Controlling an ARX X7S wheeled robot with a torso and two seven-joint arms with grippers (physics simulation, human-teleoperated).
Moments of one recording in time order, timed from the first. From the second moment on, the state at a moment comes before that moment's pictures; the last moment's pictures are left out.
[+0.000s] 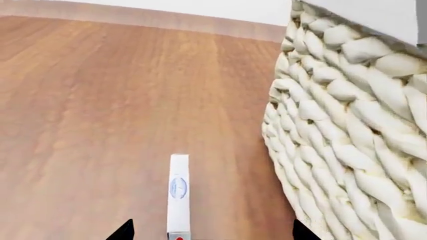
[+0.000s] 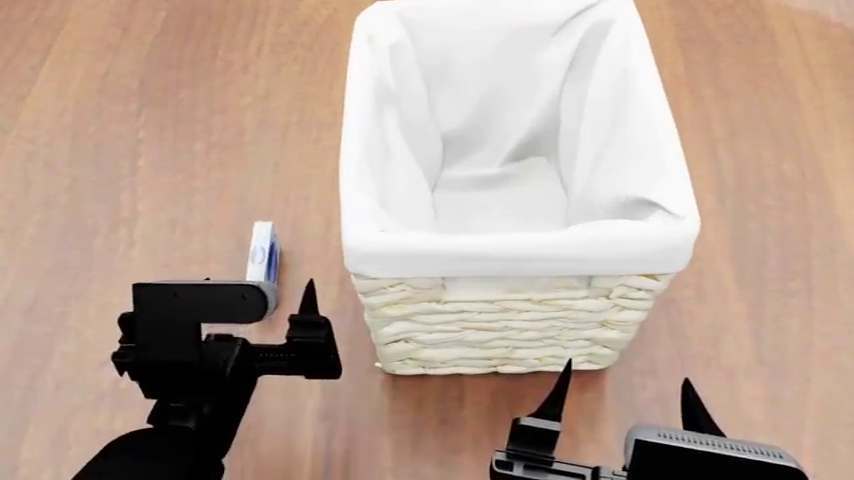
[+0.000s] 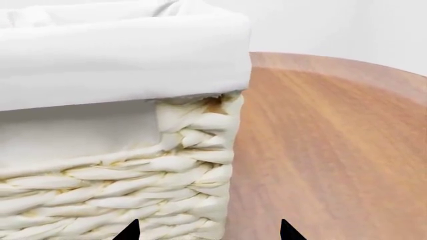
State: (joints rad) left arm -0.65 -0.07 0.39 -0.48 -0.39 -0.13 -0.24; right arm 0.19 0.28 -0.22 -0.10 0.35 0.13 0.38
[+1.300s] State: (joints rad) left arm -1.02 -0.02 1.00 -1.21 -0.89 0.17 -0.30; right arm 0.11 0.32 -0.23 -0.22 0.40 0.11 0.39
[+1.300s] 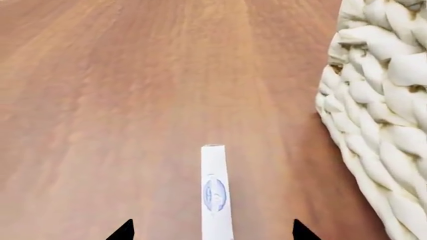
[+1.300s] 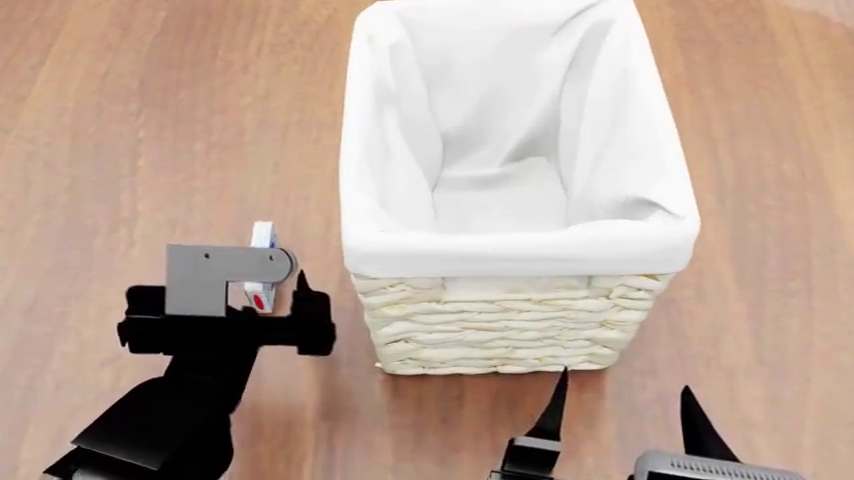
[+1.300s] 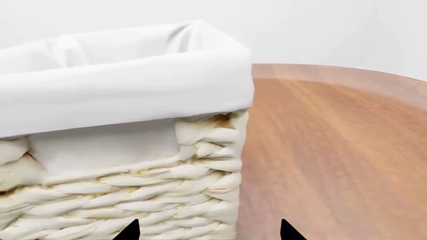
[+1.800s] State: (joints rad) left arm -1.07 -0.02 1.36 -1.29 -1.23 0.23 -0.33; right arm 0.11 0.33 -0.24 -0.24 0.40 0.11 0.39
